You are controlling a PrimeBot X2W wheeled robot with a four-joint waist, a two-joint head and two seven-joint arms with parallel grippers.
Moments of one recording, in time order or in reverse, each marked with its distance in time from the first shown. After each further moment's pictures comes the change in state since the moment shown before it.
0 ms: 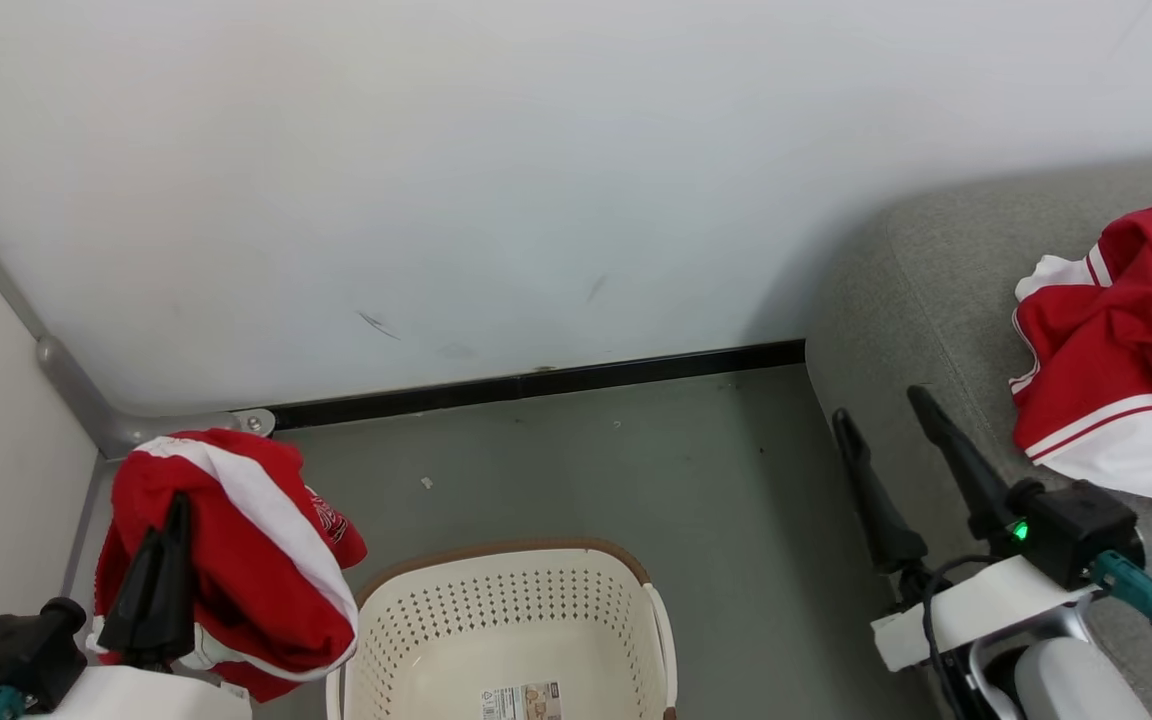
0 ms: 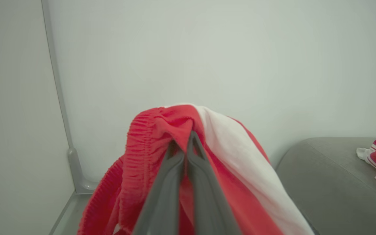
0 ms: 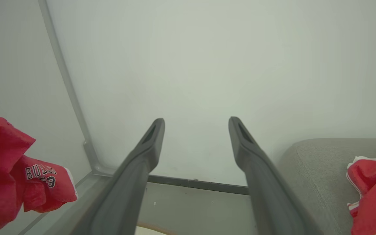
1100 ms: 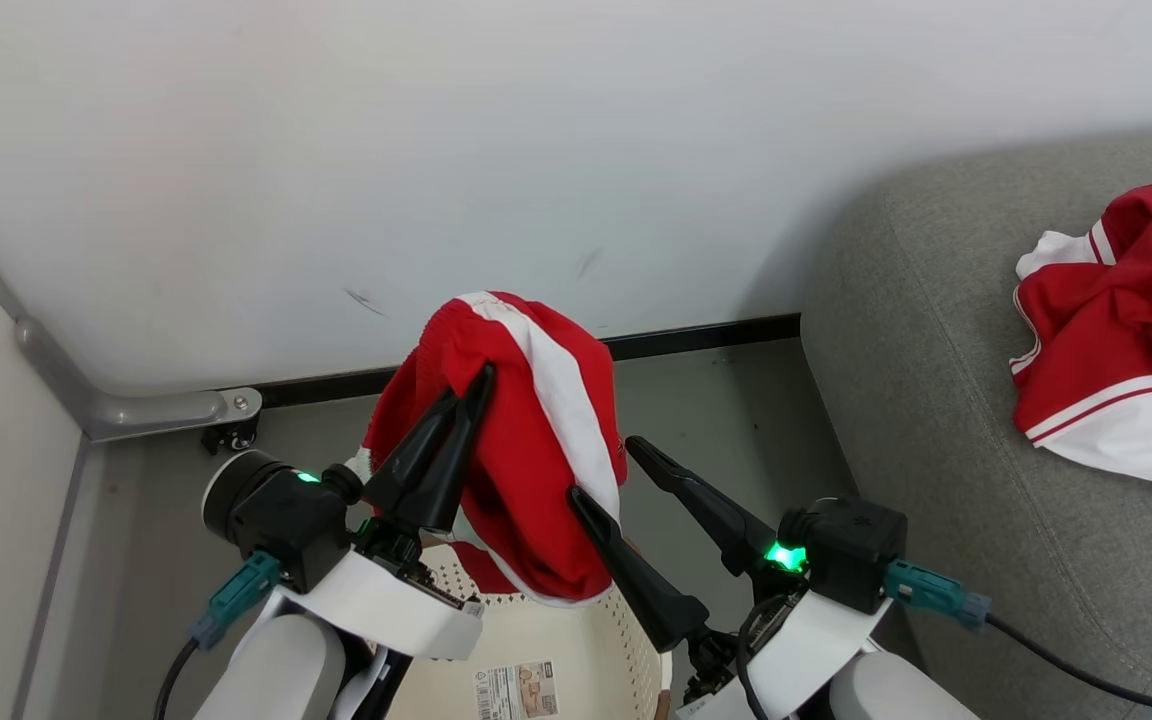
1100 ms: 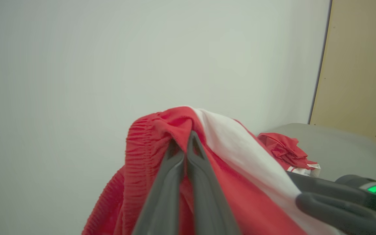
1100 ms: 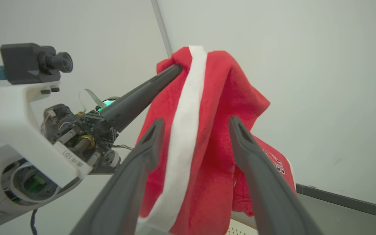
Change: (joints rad) left arm -0.286 -0.100 -0.334 -0.059 0.108 -0.106 0.011; right arm -0.135 -0.002 0.497 -0.045 0.284 0.000 0.000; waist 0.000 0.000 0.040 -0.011
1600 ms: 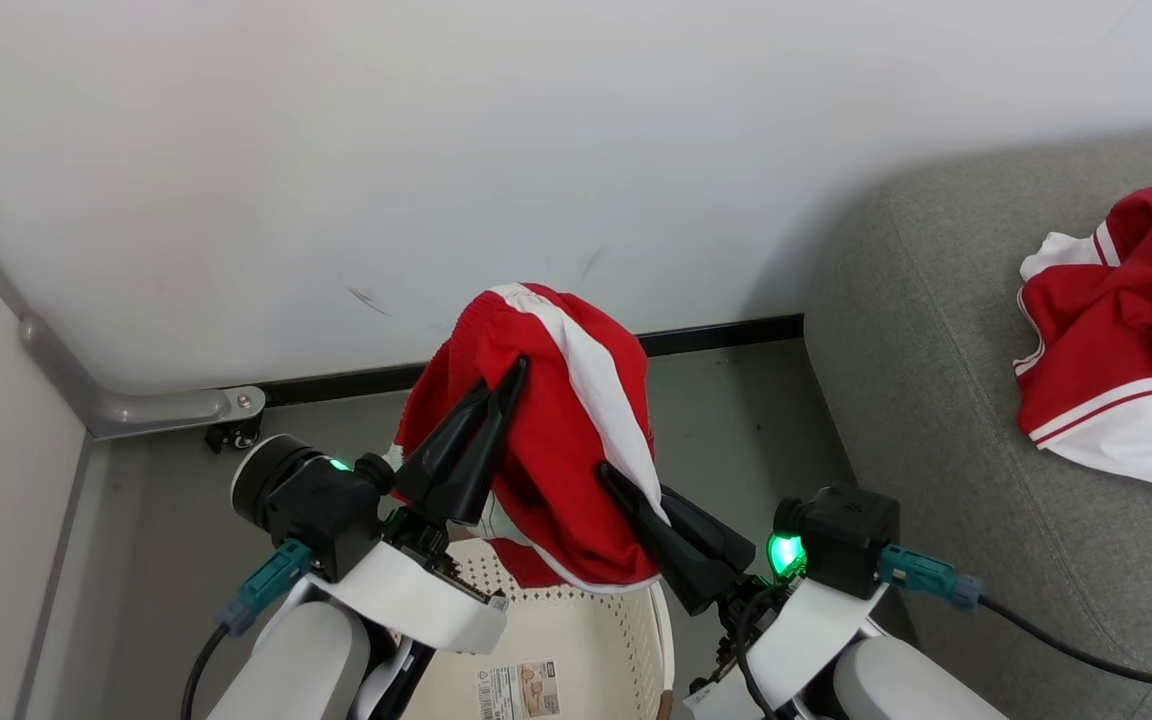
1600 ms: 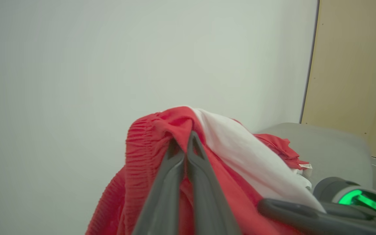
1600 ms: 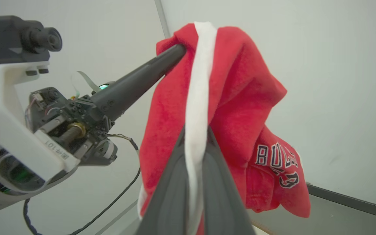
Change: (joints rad) left arm -0.039 -0.017 -0.040 0.017 0.007 -0.004 0.000; right arm -0.044 -0.032 0.035 0.040 0.020 0.000 0.000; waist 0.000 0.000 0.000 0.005
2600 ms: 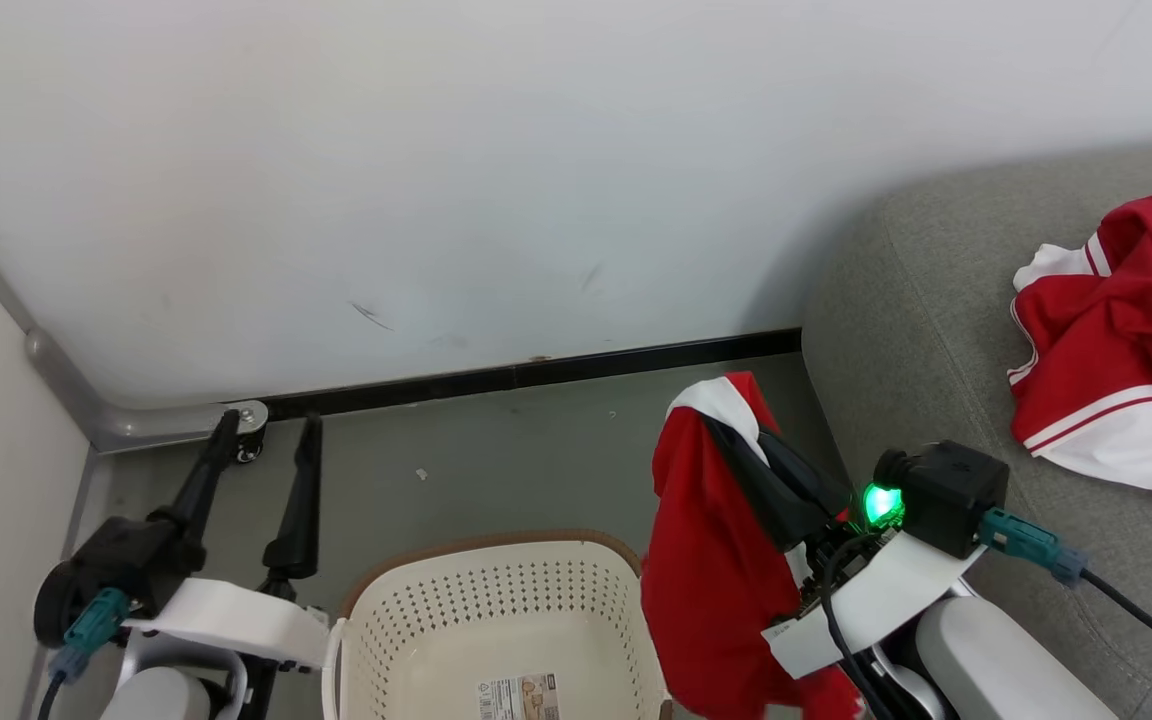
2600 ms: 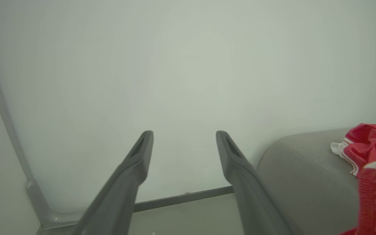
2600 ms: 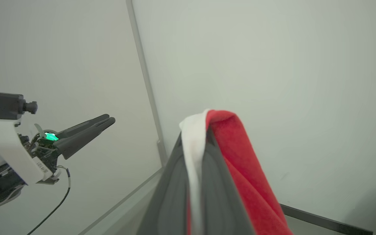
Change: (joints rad) left arm 0.134 0.064 0.227 0.105 -0.039 0.138 0.009; right arm 0.007 -0.048 -0.147 -0.033 -0.055 0.000 0.000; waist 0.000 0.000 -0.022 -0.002
